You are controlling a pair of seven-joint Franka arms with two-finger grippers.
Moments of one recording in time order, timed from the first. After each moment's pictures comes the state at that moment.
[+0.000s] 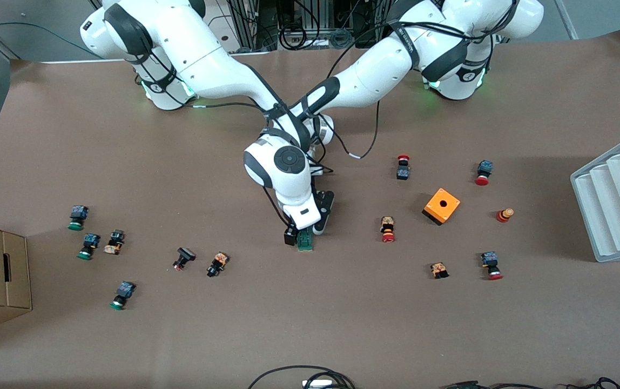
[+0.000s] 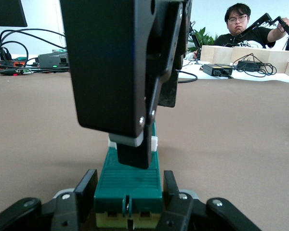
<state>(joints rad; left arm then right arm) -0.78 1.06 -0.38 -1.60 2.07 1.81 -2.56 0.84 0.76 -0.14 -1.57 -0.06 2.44 -0.44</state>
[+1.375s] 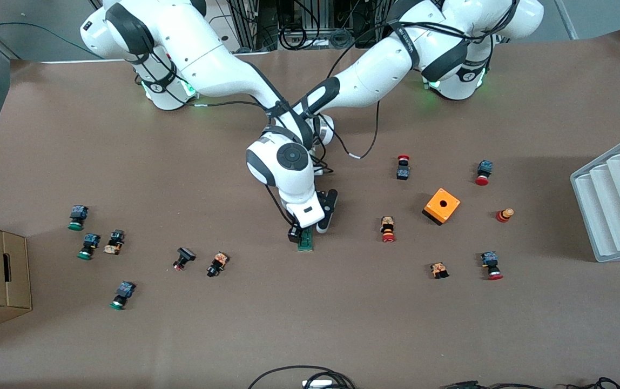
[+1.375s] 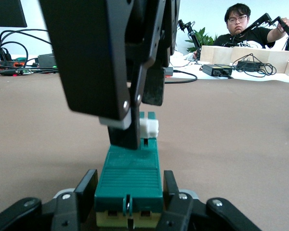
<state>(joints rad) -0.78 1.06 -0.38 -1.60 2.08 1.81 -2.56 0.85 0.76 -0.15 -1.54 -0.06 2.45 -0.44</state>
